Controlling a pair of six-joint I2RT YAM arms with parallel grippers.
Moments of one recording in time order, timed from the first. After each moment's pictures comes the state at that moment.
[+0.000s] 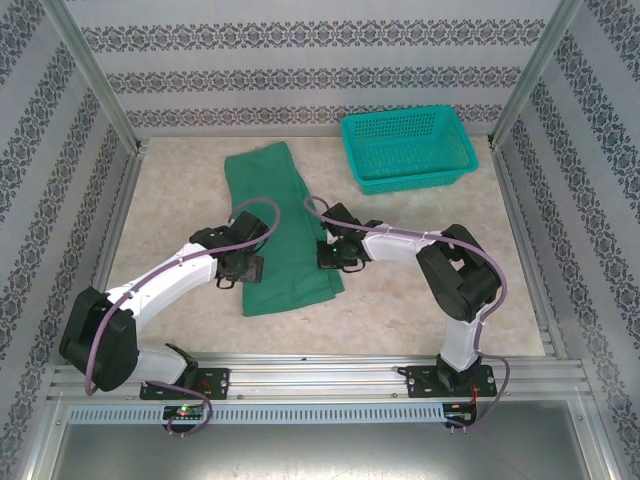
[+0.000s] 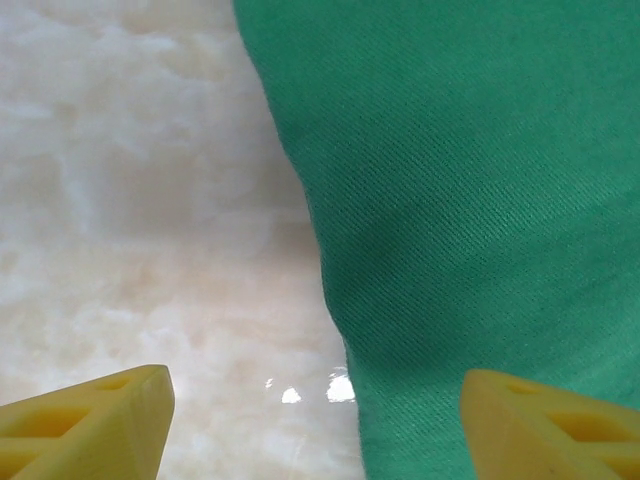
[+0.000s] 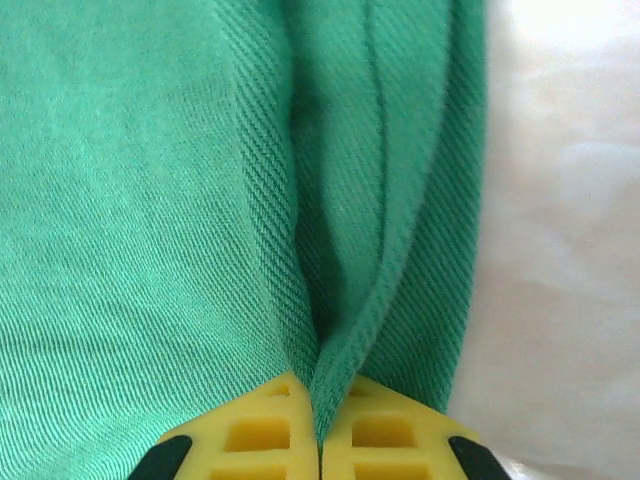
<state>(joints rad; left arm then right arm) -0.52 1.37 0.93 -0.86 -0.25 -0.44 0.64 1.86 1.09 -0.33 -0.19 0.58</state>
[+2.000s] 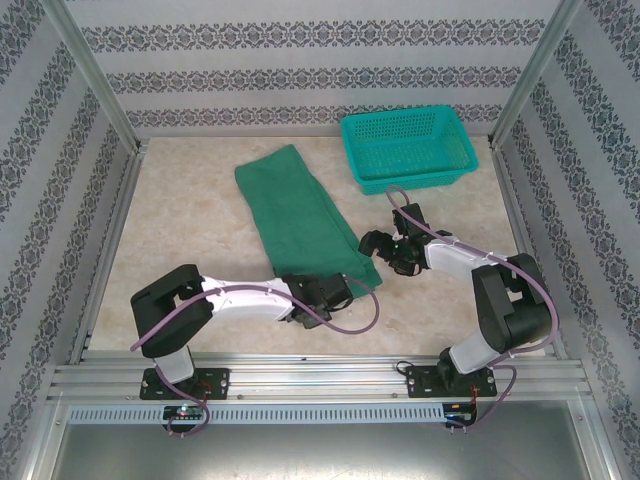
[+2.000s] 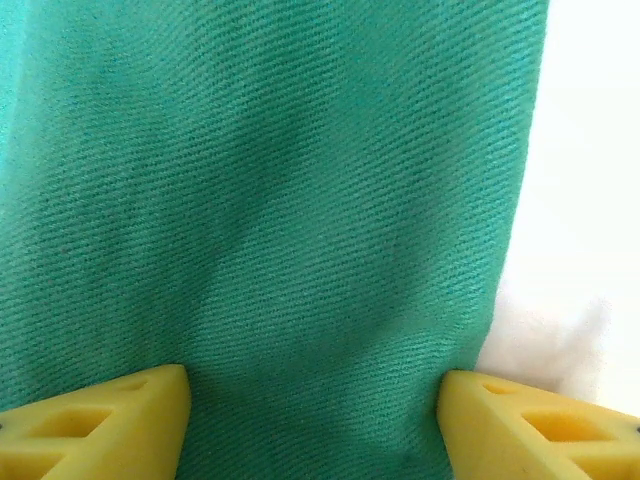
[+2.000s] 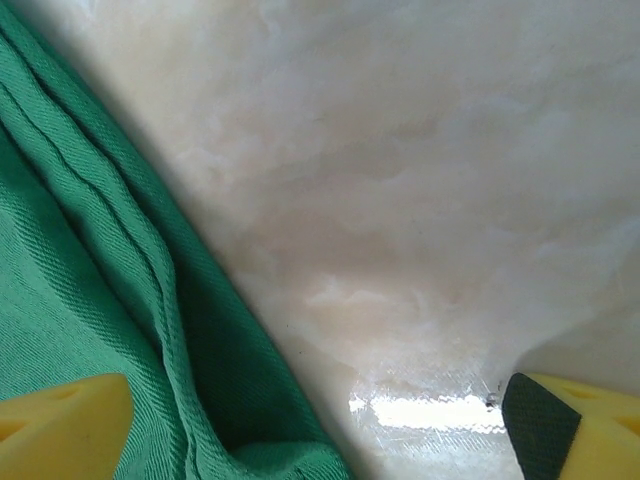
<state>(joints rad) -1.08 1.74 0.99 -0.52 -0.35 0.08 0.30 1.55 0.76 -0.28 -0.24 0.72</state>
